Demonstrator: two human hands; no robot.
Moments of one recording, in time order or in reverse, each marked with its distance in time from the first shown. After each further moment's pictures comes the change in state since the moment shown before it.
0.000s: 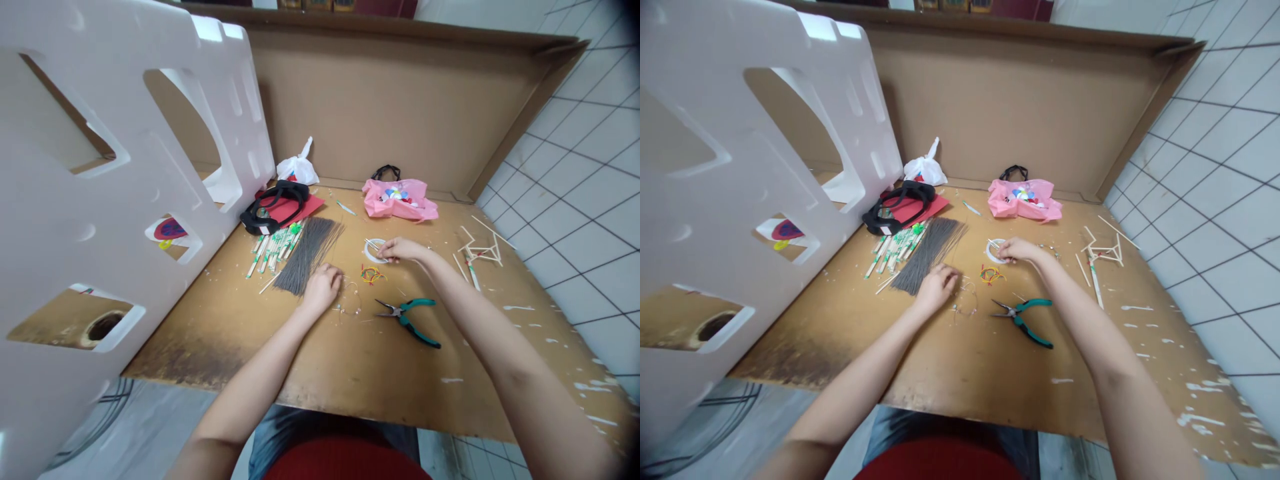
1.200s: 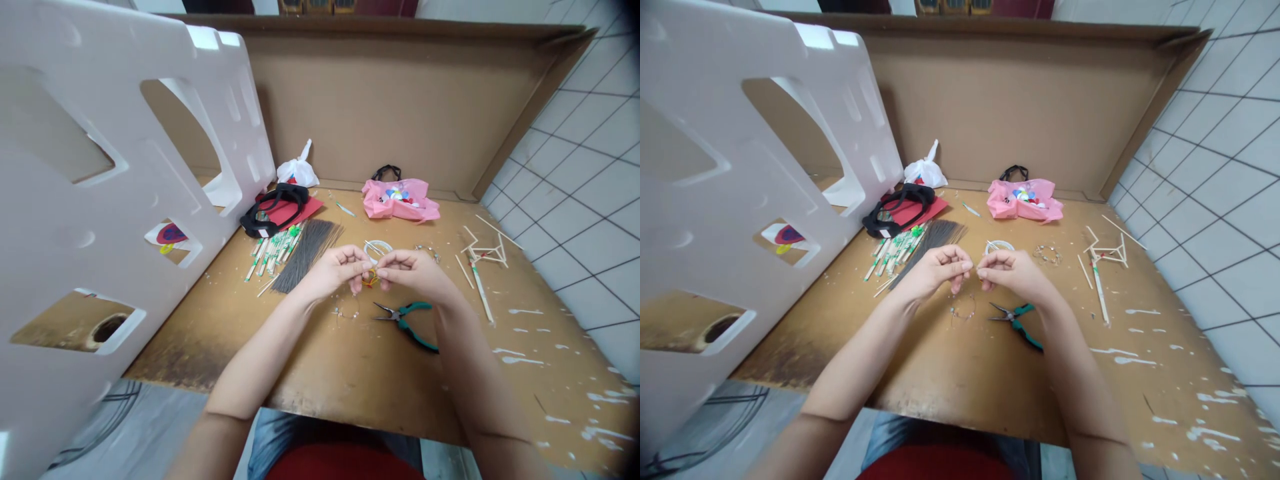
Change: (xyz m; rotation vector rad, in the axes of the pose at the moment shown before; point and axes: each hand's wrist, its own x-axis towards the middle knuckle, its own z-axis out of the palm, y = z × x) left_hand 0.021 0.094 -0.070 -1.049 -0.306 -0.038; right_hand -0.118 -0.062 0.017 0.770 0.139 -0.403
